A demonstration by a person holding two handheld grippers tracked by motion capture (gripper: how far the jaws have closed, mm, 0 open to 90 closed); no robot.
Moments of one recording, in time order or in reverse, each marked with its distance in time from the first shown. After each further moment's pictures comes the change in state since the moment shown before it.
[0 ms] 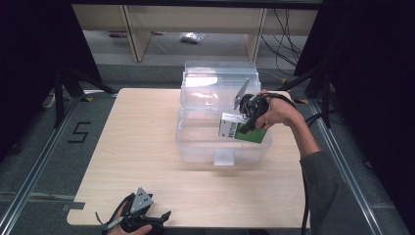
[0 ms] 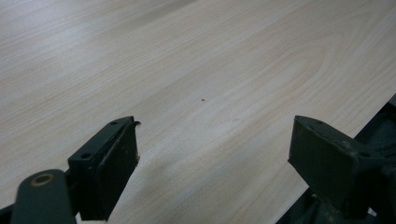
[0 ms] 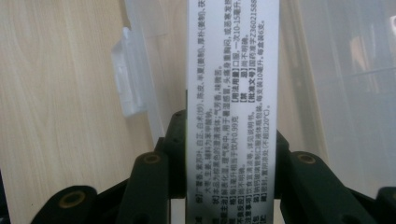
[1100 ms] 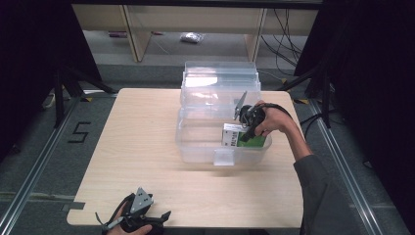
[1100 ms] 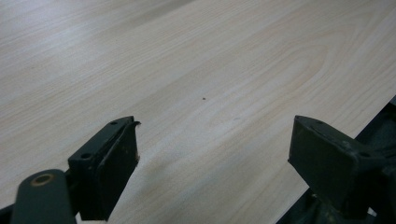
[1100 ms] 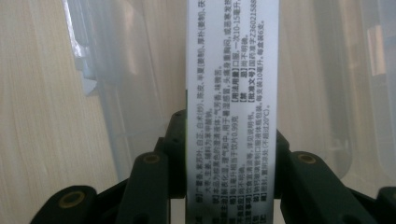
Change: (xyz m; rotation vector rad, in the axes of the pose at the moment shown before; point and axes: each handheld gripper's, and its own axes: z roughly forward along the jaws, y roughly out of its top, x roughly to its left) left arm 0.000 0.000 0.001 -0.013 -0.003 -0.004; right arm -0.014 -0.018 0.052 0.056 0.043 -0.015
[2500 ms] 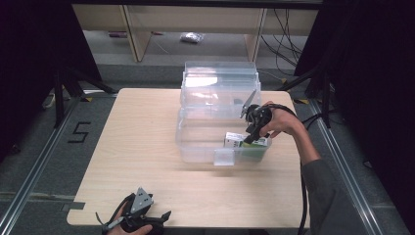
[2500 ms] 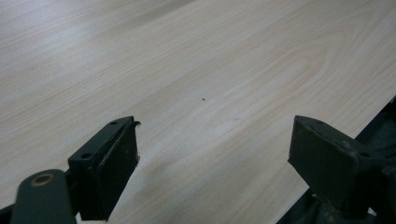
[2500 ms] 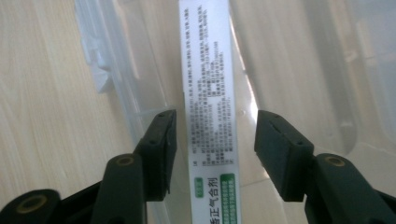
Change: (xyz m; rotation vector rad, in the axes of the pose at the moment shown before) left arm -0.001 0.000 0.000 -0.004 0.007 -0.010; right arm 0.007 -0.017 -0.014 -0.034 -0.016 0.133
